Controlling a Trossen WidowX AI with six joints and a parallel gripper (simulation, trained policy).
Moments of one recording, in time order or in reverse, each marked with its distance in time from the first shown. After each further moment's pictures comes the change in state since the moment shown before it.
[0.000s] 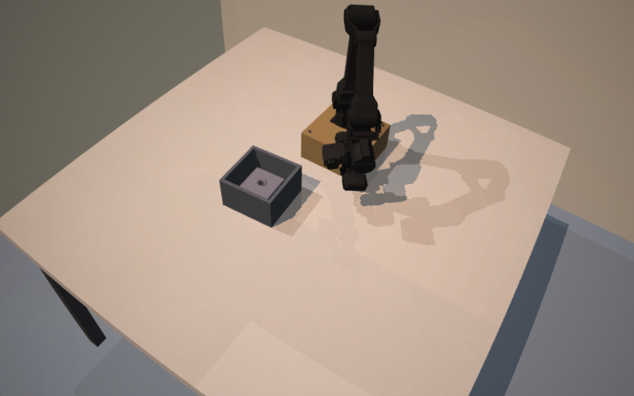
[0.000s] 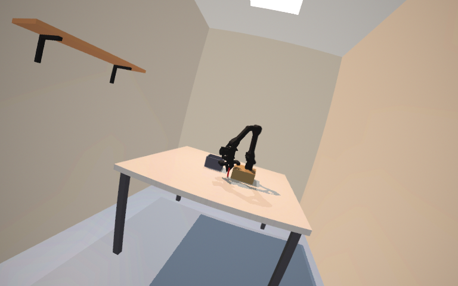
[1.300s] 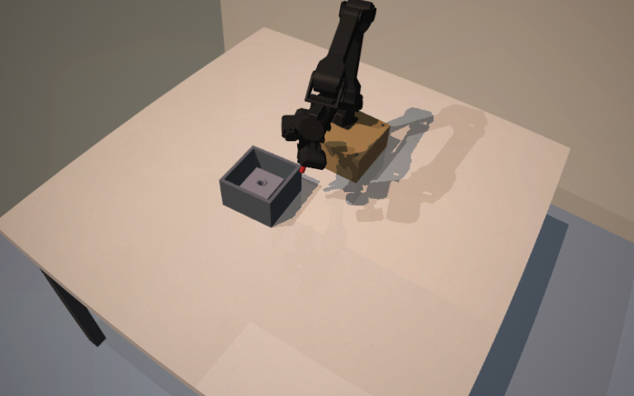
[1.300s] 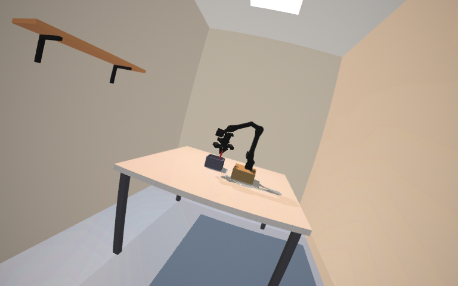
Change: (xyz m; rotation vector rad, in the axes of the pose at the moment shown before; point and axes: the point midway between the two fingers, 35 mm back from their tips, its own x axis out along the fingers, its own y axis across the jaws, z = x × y) arm -0.107 0.021 0.139 0.027 -0.220 0.089
